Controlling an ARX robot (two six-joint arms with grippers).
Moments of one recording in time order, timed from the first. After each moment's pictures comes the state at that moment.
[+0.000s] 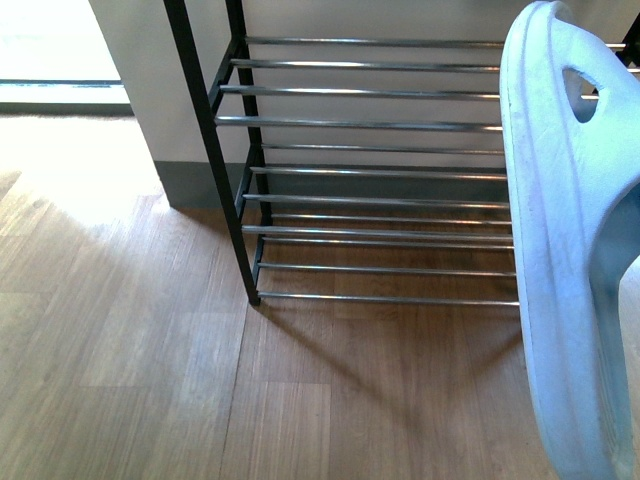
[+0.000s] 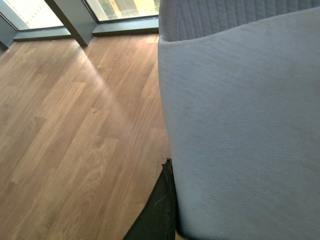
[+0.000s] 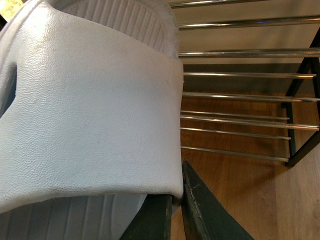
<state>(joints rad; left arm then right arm) -0.34 0.79 0.36 -0.08 -0.67 -0.06 0.32 1.10 0.26 0.46 0.01 0.22</state>
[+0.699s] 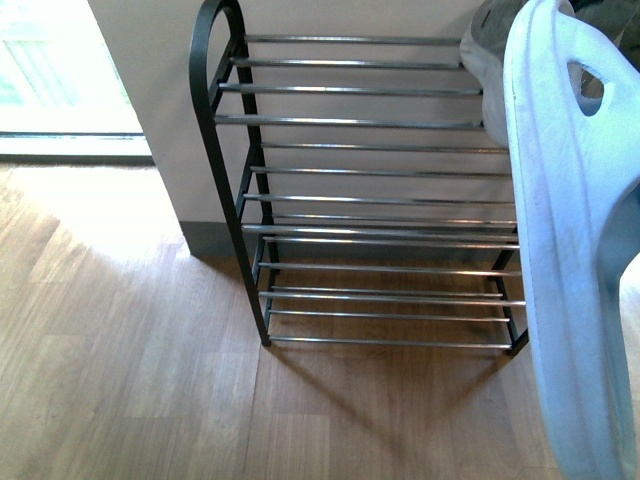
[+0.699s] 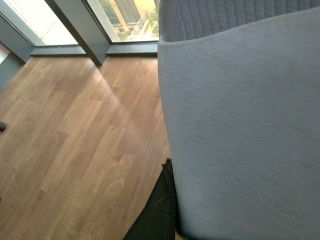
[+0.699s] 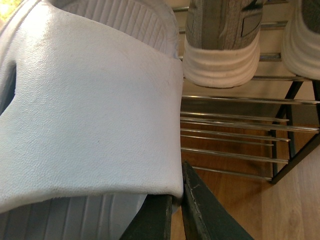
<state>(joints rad) -0.34 0.79 0.36 -0.08 -0.67 -0.06 0.32 1.10 0.26 0.46 0.01 0.22</state>
